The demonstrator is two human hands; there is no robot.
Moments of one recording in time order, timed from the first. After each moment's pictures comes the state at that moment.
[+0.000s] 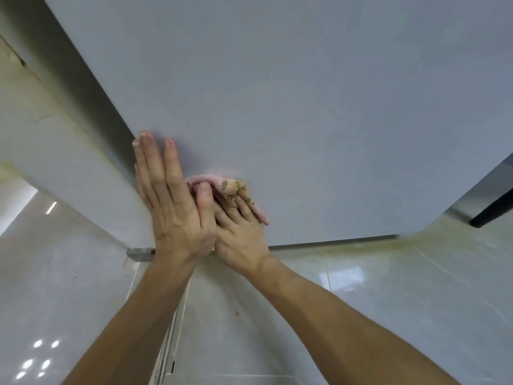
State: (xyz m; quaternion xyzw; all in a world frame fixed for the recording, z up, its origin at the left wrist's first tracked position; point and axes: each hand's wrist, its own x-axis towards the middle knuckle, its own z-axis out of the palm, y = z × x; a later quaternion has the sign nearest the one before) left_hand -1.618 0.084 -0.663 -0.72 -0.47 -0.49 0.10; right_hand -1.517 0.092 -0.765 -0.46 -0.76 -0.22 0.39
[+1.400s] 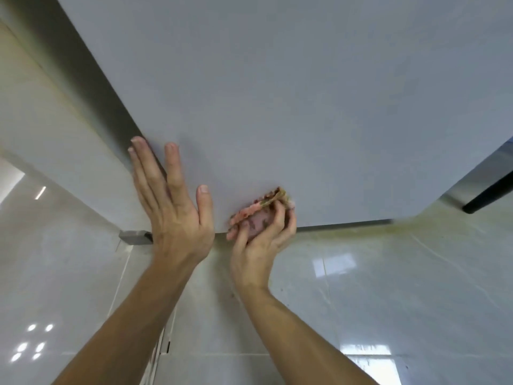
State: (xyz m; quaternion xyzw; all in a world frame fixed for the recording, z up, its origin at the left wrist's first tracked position) left_hand -1.629 0.066 -0.696 -0.73 -0.51 -0.45 0.07; right_hand -1.541 0.030 -0.786 -0.67 -0.37 0.17 0.62
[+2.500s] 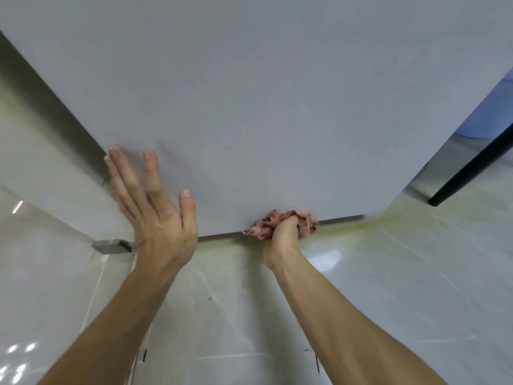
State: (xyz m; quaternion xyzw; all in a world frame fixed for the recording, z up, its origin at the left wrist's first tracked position) left_hand -1.602 0.058 -0.696 -0.73 -0.52 -0.44 0.07; right_hand -1.424 0.059 -0.773 -0.54 0.11 0.55 0.63
